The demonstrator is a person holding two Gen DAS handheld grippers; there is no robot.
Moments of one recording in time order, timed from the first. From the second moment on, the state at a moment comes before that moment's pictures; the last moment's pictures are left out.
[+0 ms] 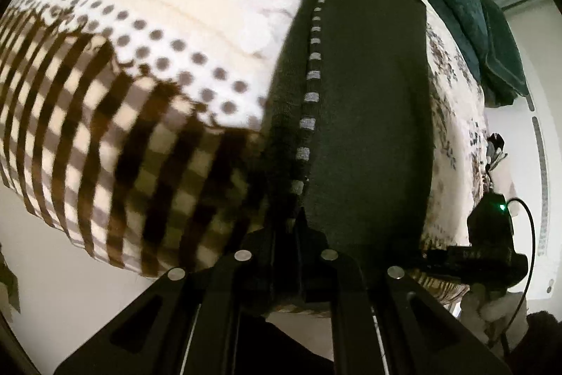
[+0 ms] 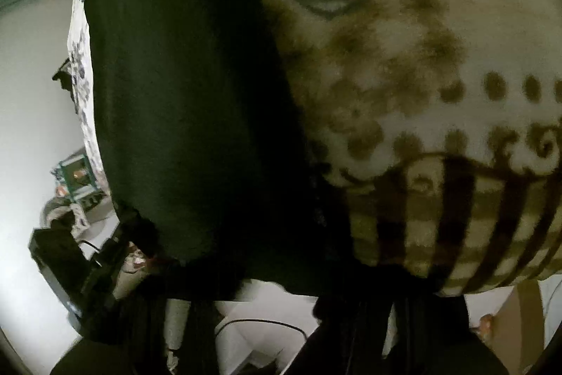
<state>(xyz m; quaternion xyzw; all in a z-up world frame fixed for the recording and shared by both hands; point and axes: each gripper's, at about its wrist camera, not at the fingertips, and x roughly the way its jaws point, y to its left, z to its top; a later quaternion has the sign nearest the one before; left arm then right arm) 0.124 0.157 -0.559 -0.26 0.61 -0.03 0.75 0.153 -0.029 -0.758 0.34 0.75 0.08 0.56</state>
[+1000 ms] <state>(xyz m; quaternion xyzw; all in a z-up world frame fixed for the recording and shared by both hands) 0.076 0.190 -0.560 -0.32 0.61 0.07 0.72 0.134 0.016 -0.770 0.35 0.77 0.10 0.52</state>
